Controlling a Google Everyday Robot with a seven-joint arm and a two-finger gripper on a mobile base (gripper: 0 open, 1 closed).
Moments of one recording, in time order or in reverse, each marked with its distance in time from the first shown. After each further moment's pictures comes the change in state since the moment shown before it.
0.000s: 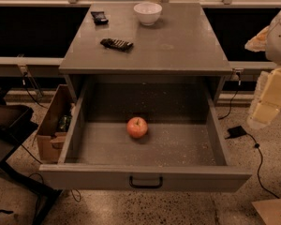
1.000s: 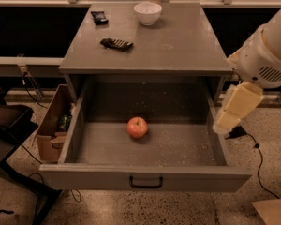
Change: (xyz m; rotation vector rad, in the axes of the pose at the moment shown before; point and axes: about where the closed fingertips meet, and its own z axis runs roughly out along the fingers) arm -0.024 0.002 0.049 0.009 -0.083 0.106
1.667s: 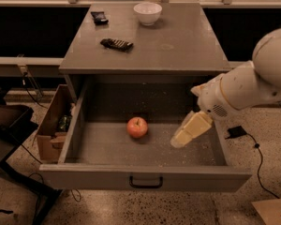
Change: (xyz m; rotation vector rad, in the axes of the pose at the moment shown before) arm -0.029 0.015 0.119 -0.096 -0.269 0.118
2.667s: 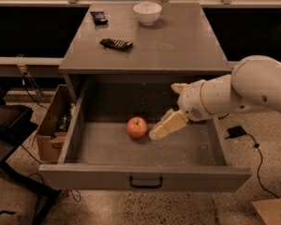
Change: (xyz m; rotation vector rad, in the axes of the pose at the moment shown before) arm -0.042 -0.014 0.061 0.014 -0.258 -0.026
